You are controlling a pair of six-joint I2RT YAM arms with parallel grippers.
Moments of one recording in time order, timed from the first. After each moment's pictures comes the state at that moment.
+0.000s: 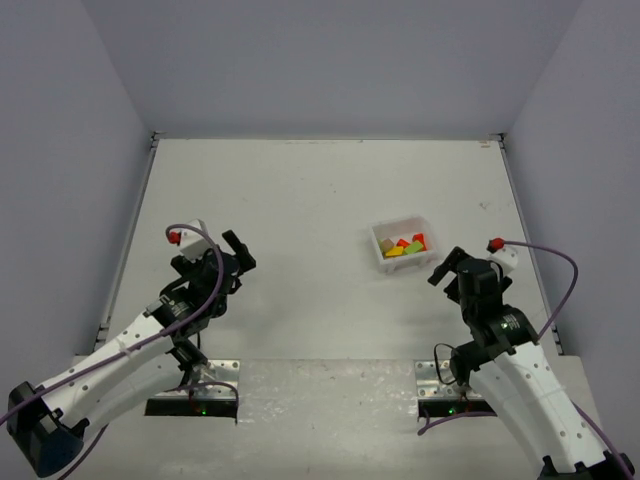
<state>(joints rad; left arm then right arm) -0.67 0.66 0.48 -0.41 -0.83 -0.81 0.31 0.47 0.39 -0.63 0.46 0.71</state>
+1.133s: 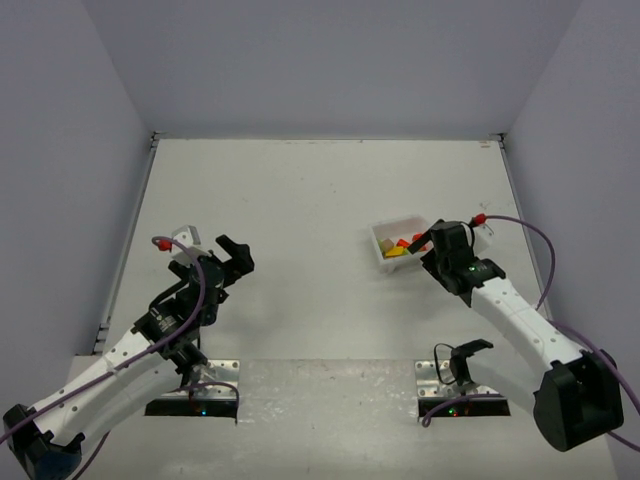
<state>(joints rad) -0.67 0.53 0.42 -0.35 -0.74 -0.80 0.31 1.01 0.55 -0.41 0.36 1.04</state>
